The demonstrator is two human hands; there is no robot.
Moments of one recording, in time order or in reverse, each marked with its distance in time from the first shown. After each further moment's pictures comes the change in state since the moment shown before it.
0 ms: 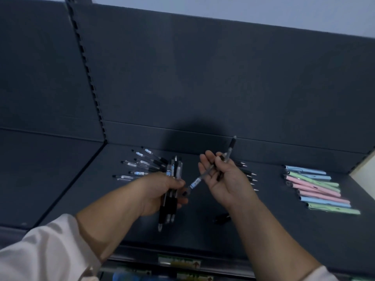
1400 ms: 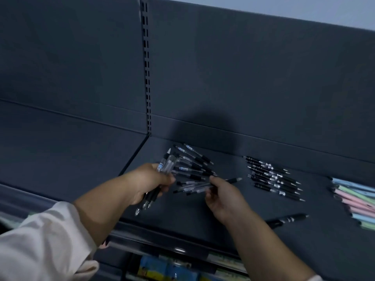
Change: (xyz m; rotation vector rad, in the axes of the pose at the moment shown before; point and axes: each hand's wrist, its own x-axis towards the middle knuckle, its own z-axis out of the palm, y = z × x) left_hand -0.025 -0.010 -0.133 0.162 0.241 0.109; right_hand 0.007 0.112 0.041 -0.436 0.291 0.218
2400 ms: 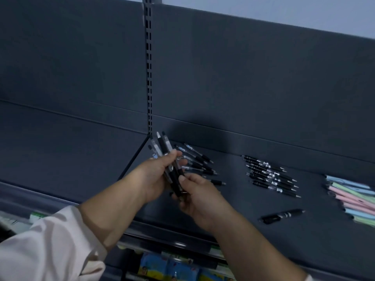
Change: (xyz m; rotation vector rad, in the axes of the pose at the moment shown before) left_hand -0.013 0.009 0.013 -0.589 -0.111 0.080; right_hand -0.049 0.026 0.036 -0.320 -0.396 -0.094
